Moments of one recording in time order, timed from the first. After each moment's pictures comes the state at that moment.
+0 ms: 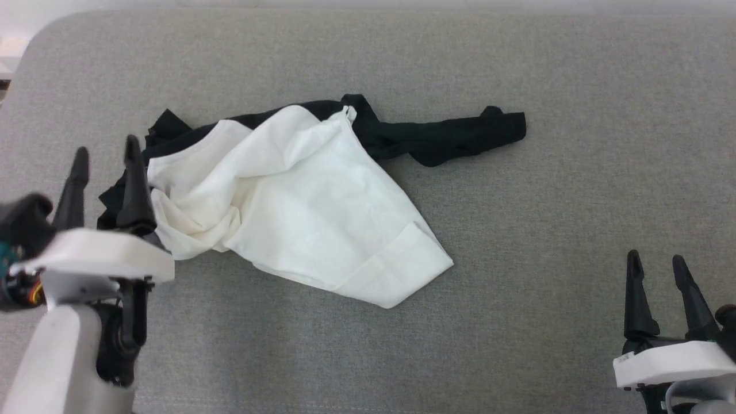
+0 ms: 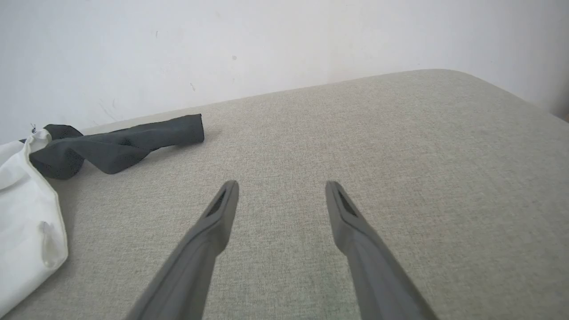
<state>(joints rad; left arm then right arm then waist) -0.29 0.38 -0.09 0.00 -0.62 0.22 -0.04 0.01 -0.05 -0.18 0.13 0.23 0.13 -0.26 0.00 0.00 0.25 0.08</state>
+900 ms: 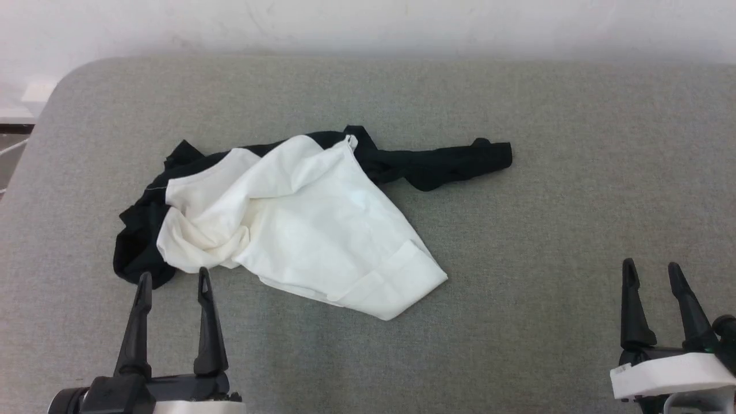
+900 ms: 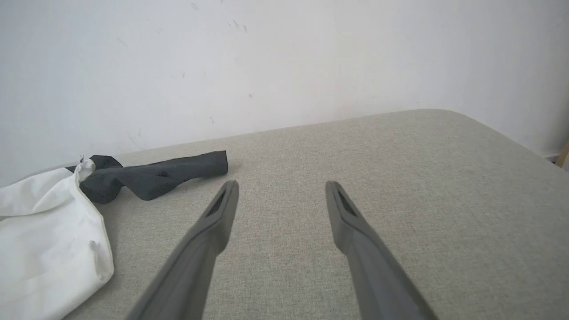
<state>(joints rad) 0.20 0.08 -0.03 -0.29 -0.11 0.11 -0.26 0.06 -0.05 -0.16 0.09 0.23 0.13 -0.26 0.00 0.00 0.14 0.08</state>
